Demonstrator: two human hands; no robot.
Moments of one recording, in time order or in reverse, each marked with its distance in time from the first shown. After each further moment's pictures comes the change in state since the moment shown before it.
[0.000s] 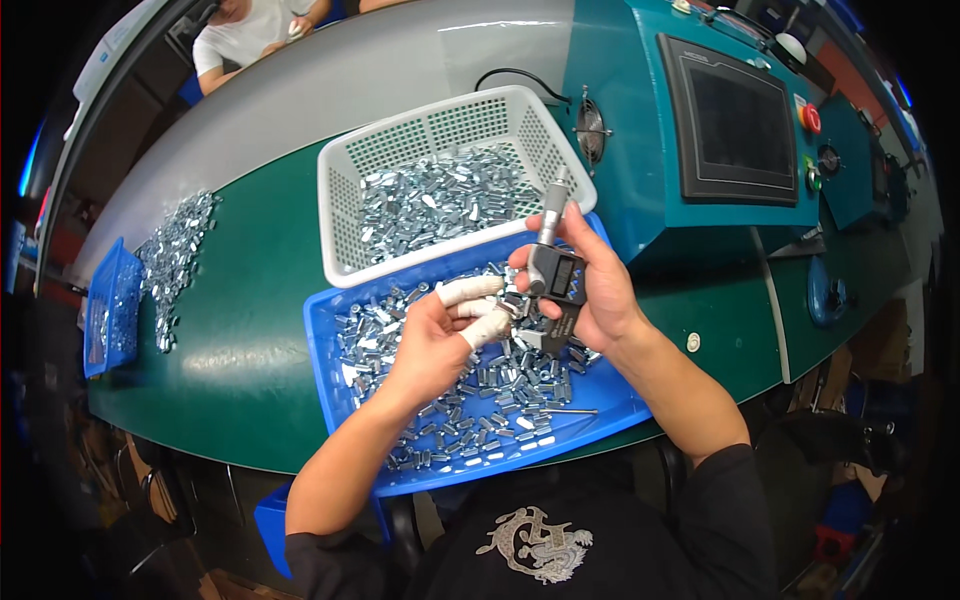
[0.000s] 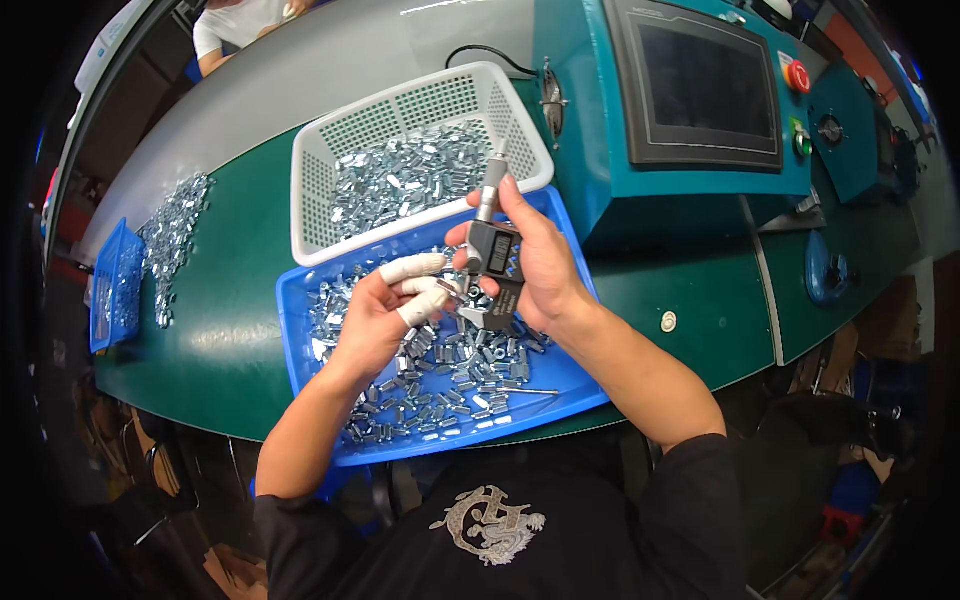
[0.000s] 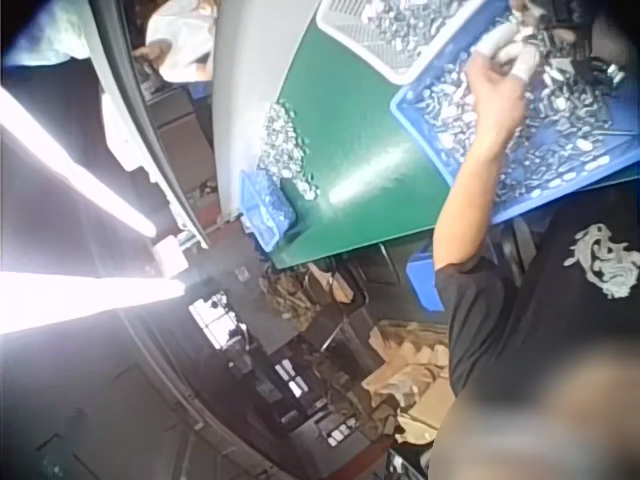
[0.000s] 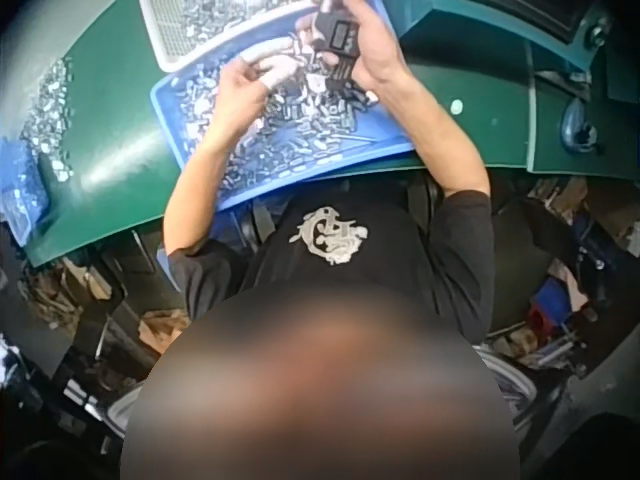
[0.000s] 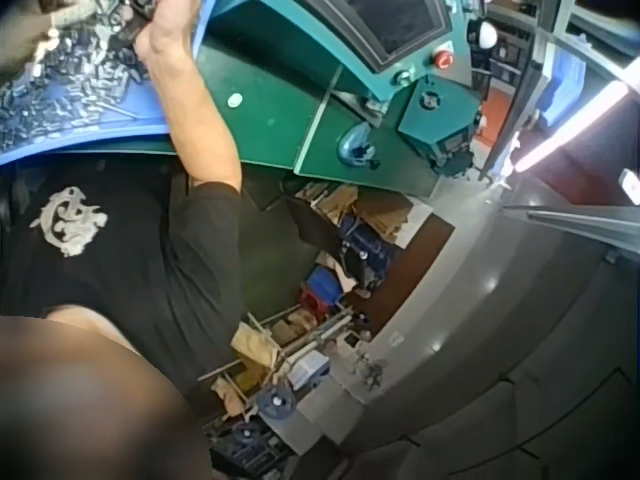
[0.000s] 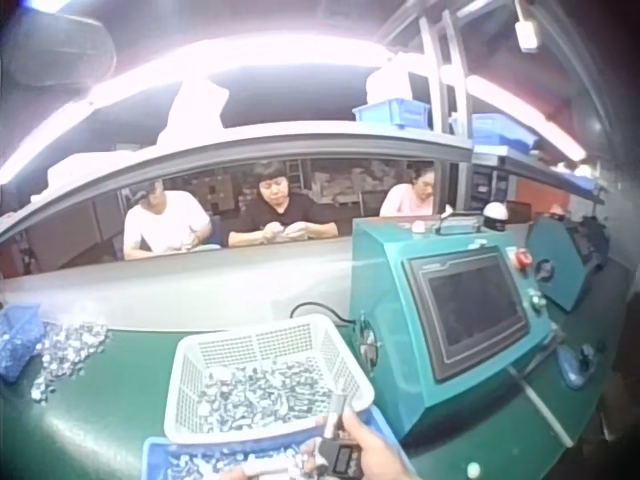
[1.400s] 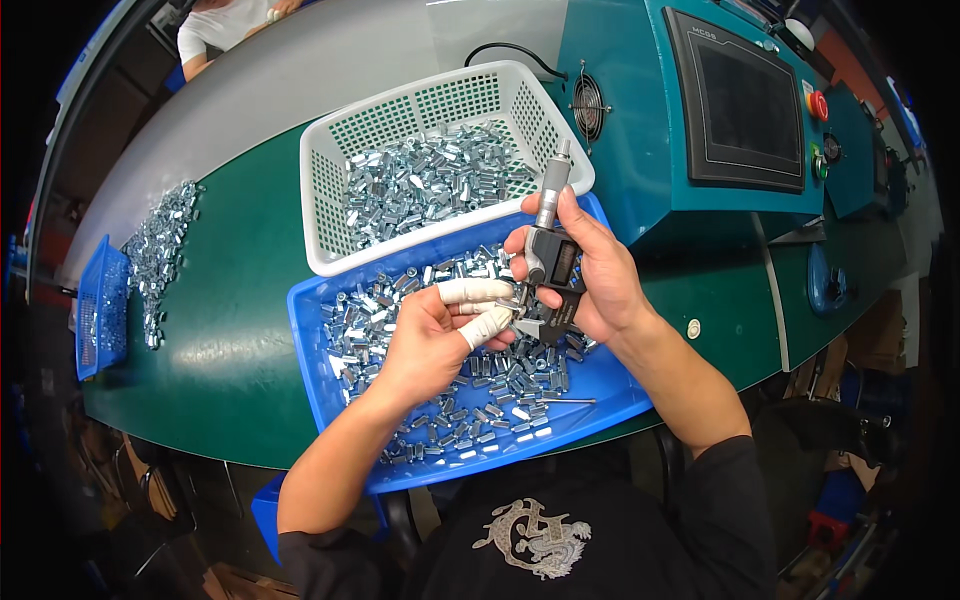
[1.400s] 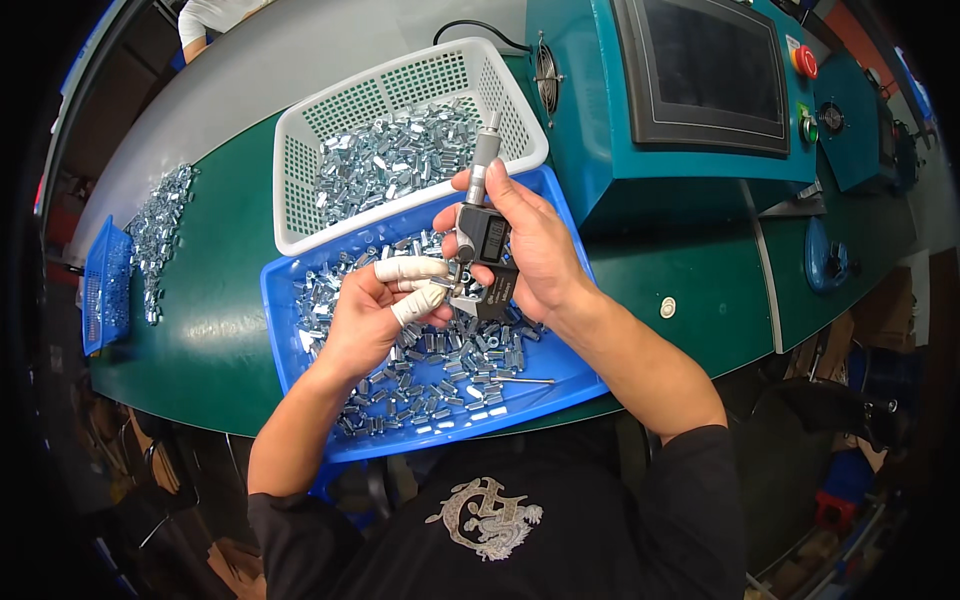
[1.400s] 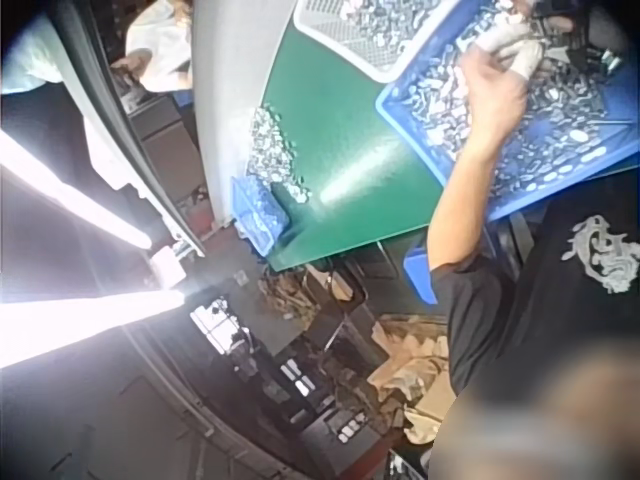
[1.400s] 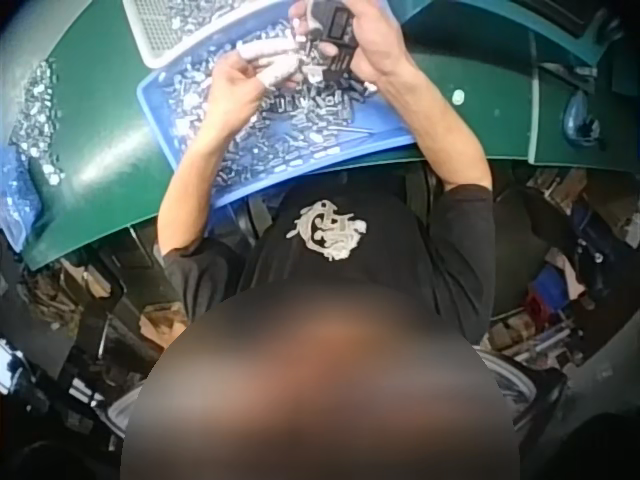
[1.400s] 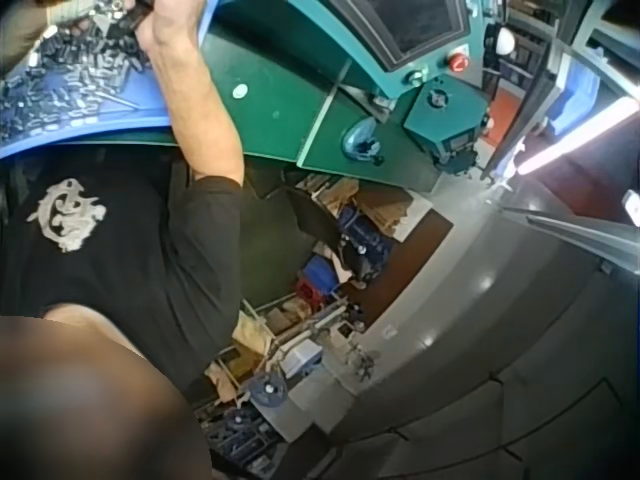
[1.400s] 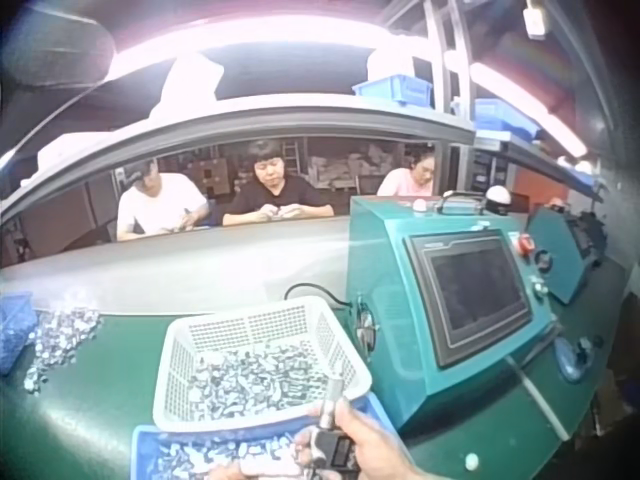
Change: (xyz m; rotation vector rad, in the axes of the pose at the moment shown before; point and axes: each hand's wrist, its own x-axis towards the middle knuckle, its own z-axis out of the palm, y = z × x) left_hand -0.003 0.003 0.003 -0.051 -0.076 -0.083; right_hand -0.001 0.000 -0.001 -0.024 -0.051 -0.025
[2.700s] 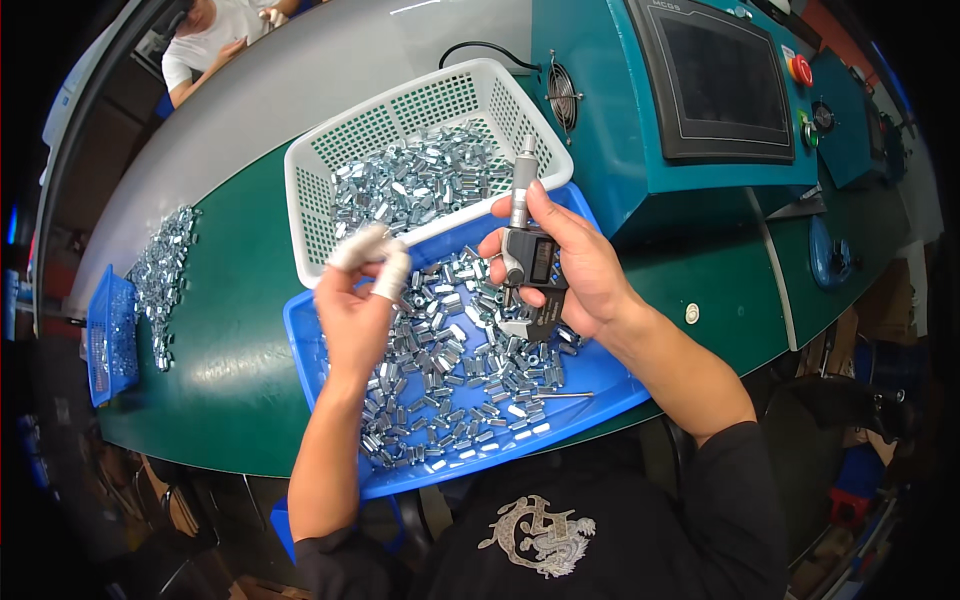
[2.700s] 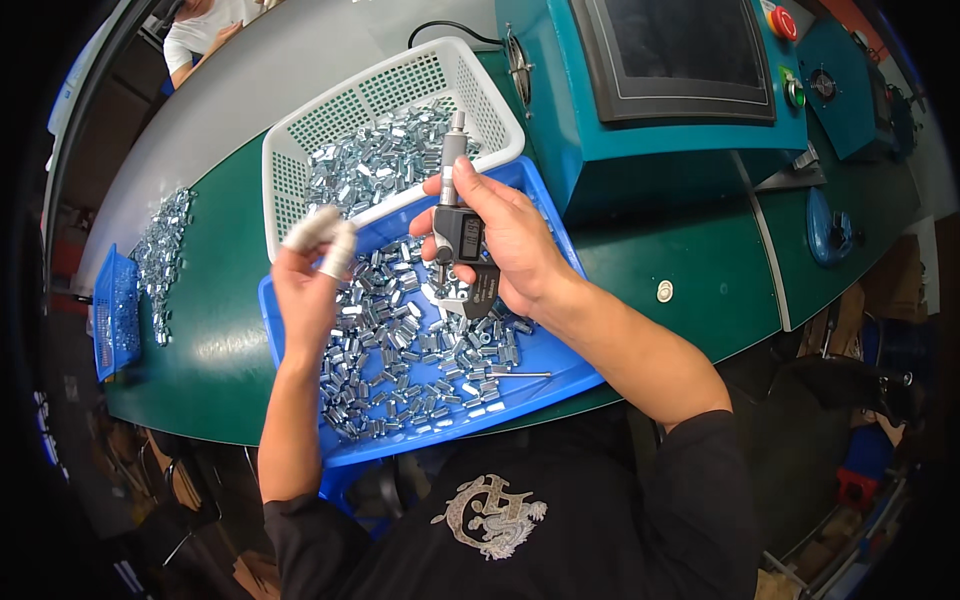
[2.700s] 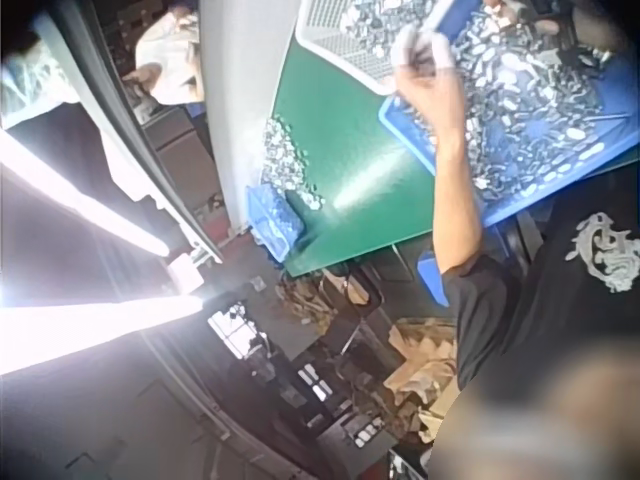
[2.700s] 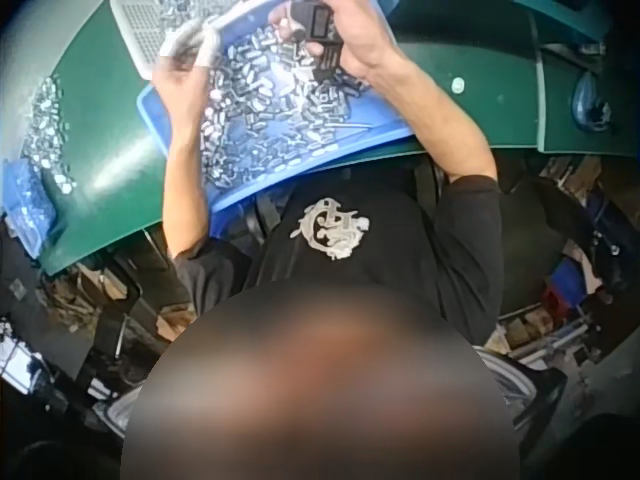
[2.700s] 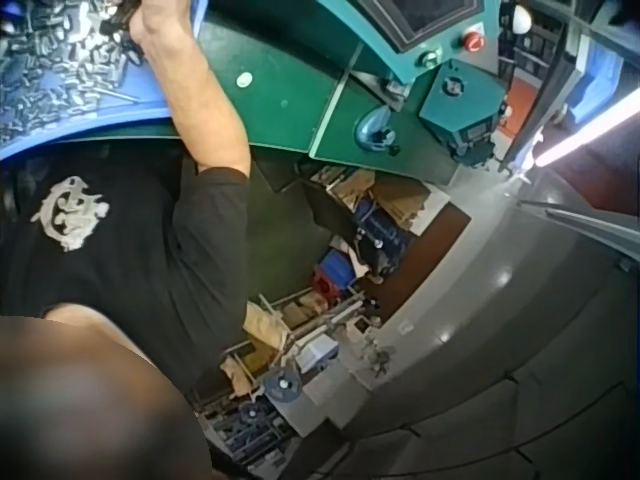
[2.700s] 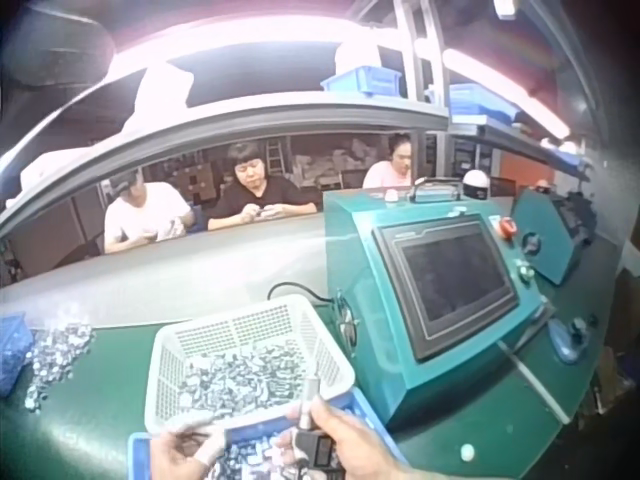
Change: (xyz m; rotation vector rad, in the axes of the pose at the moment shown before) left_hand 0.018 0.010 -0.039 0.419 0.489 0.433; right_hand -0.002 -0.003 -0.001 -0.034 -0.015 0.036
